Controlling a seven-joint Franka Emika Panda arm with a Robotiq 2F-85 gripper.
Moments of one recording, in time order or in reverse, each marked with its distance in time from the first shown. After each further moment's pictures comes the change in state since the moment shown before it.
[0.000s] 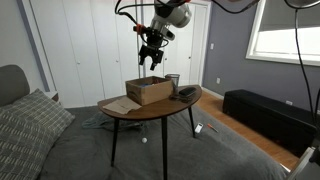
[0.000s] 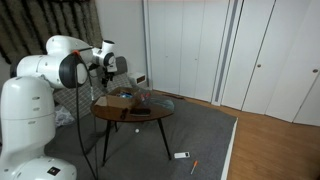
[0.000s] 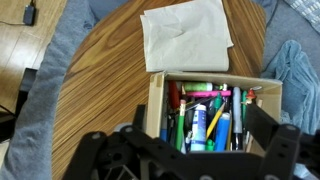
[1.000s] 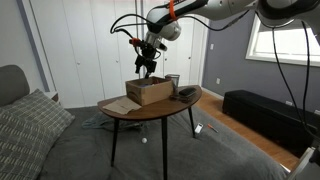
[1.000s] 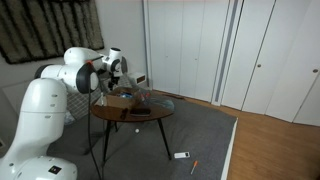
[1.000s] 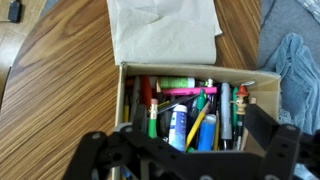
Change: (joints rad) arm 0.035 0.218 -0.047 0.206 -0.011 0.007 -0.011
